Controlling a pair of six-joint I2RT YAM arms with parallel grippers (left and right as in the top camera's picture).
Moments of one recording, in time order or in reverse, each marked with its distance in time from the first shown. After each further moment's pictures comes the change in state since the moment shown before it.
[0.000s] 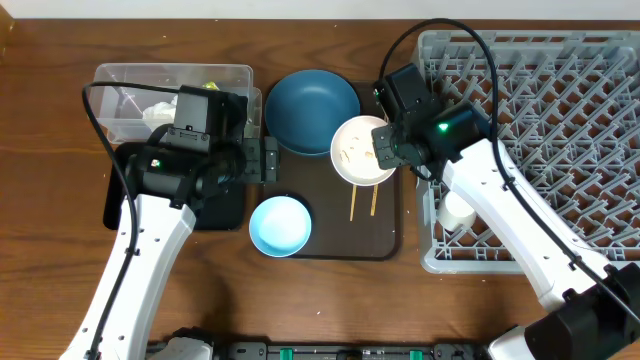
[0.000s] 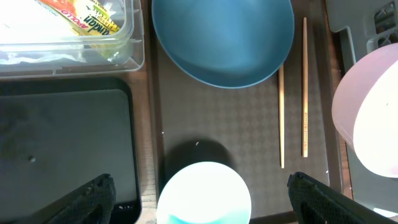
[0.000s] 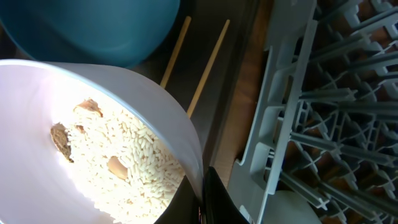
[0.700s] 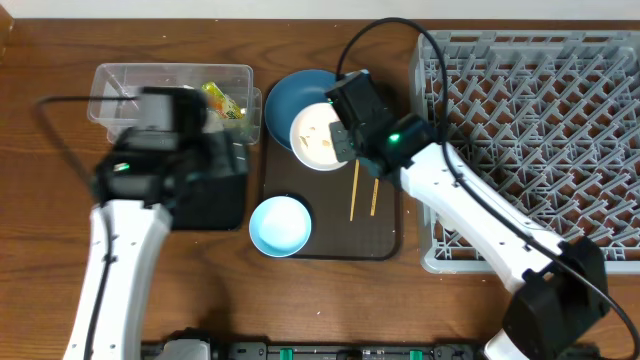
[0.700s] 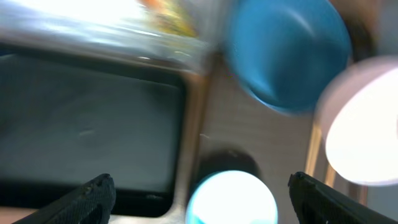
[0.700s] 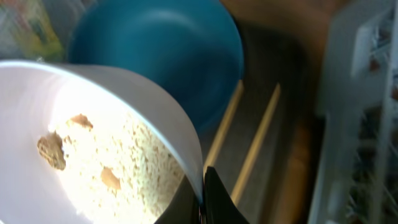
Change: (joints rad) left arm 0.243 -0.057 0.000 -0.036 -0.044 -0.101; right arm 0.149 0.117 -0.001 0.322 0.087 0.071
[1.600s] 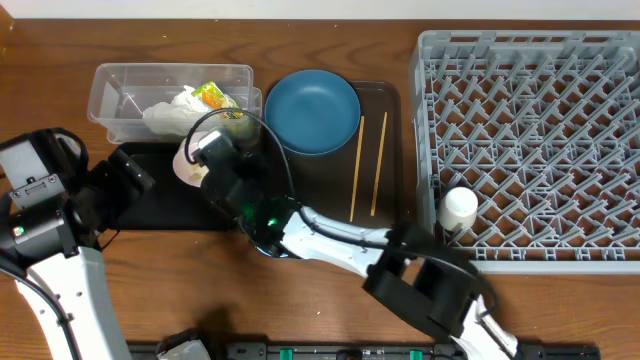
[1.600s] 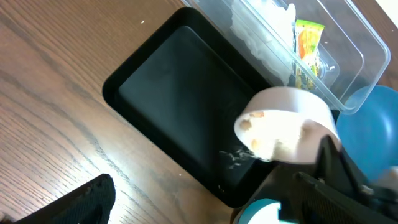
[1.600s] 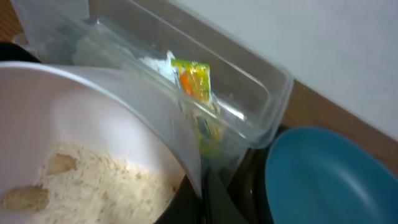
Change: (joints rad) left arm 0.422 -0.123 0.001 -0.162 0.000 -0.058; right arm 0.392 0.427 0.000 0.909 0.364 -0.362
